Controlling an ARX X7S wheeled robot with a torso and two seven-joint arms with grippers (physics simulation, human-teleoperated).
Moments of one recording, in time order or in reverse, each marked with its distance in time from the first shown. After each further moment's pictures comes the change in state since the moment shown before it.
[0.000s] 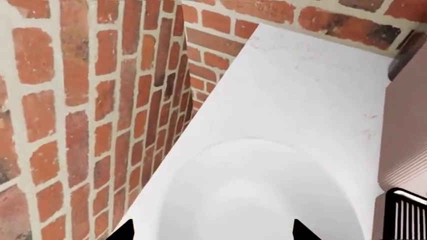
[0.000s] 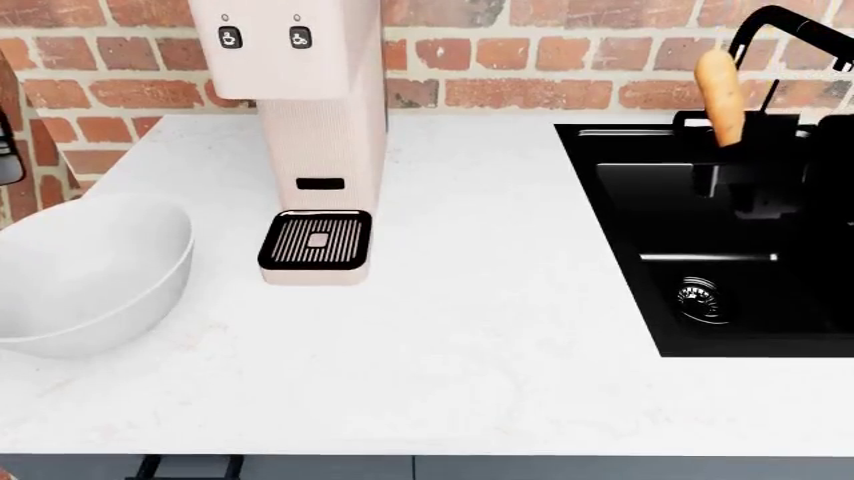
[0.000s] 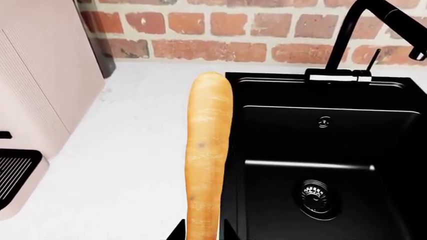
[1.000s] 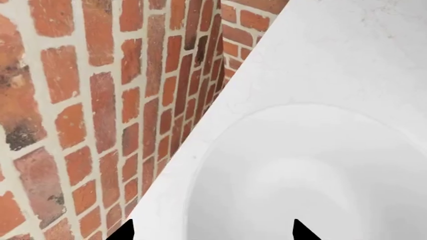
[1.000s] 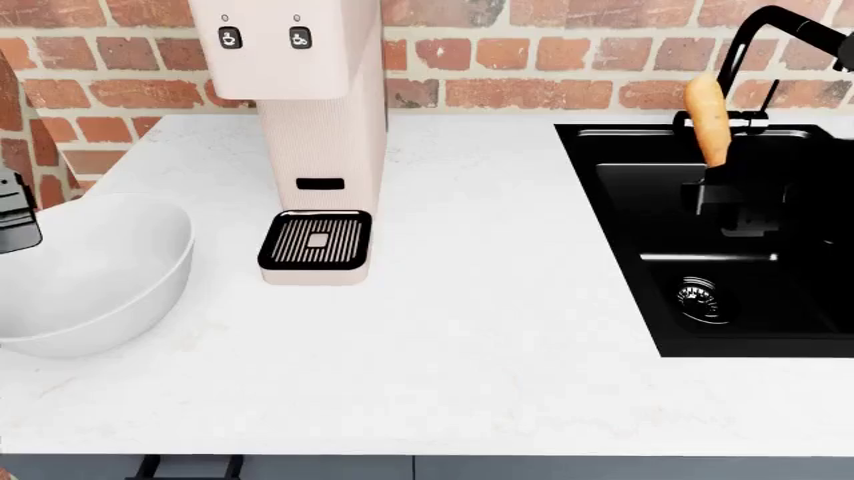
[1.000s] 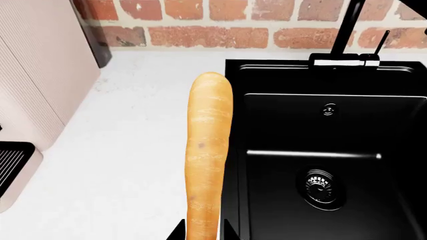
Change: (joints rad) left arm 0.149 -0.028 0.054 -0.017 0.078 0.065 0.032; right arm -0.070 0.010 -0.004 -0.006 -0.045 -0.035 -0.049
